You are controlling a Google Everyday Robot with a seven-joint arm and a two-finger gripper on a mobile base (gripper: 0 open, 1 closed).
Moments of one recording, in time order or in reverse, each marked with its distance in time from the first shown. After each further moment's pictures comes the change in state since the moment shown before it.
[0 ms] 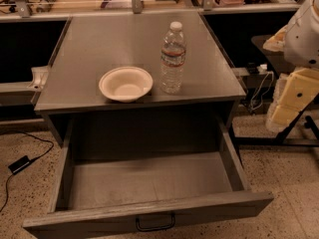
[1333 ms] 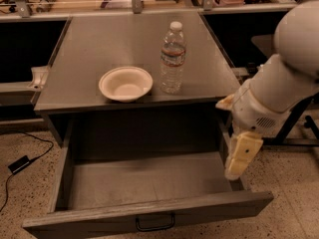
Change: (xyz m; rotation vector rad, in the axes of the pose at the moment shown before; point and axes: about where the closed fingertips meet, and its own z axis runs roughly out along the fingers) arm -0.021 0.059 0.137 -0.212 -0.122 -0.103
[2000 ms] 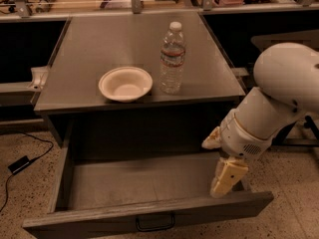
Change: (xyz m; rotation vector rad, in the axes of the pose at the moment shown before) arm -0.002 0.047 0.053 -0.160 -0.042 -0.004
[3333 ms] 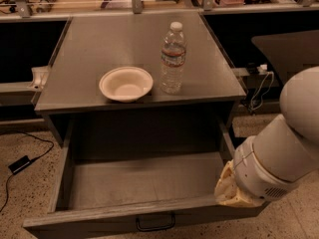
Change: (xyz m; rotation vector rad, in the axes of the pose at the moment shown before) arm 0.004 0.077 -0.015 0.064 0.045 -0.020
